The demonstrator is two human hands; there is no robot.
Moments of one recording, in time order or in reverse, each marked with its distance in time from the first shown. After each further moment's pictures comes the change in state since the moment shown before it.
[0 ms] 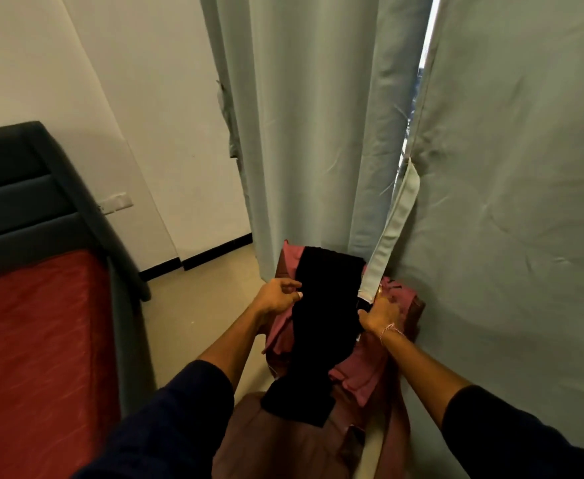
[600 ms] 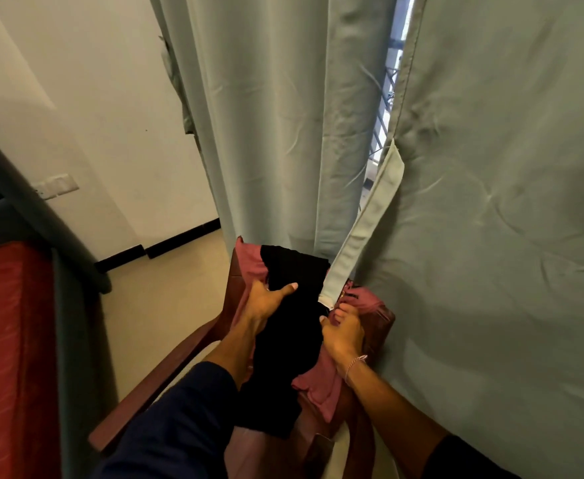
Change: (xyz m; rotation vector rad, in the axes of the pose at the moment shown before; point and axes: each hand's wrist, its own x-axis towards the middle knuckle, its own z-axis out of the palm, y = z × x) left_hand 0.111 0.006 0.094 -0.605 0.186 -0.203; right_hand 0.042 0.024 0.041 0.578 0.062 0.060
